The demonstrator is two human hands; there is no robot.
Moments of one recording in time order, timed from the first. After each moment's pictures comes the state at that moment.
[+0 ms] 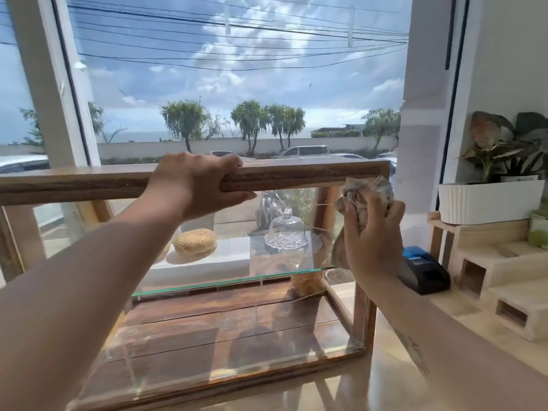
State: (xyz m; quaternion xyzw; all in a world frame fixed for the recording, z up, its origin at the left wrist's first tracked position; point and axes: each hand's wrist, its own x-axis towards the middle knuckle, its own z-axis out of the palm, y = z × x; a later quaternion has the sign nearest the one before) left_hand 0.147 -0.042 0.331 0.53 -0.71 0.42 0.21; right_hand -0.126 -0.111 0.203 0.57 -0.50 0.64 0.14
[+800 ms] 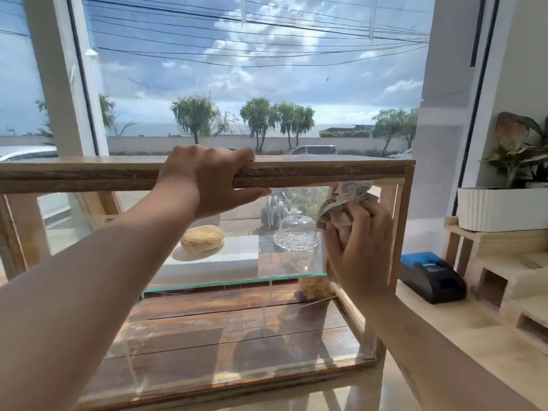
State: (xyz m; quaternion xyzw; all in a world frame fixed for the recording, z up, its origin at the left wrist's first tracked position) left_hand 0.147 -0.044 0.329 0.52 -0.69 0.45 0.20; right_hand -0.093 -0.123 0.183 0.62 -0.37 0.64 0.26
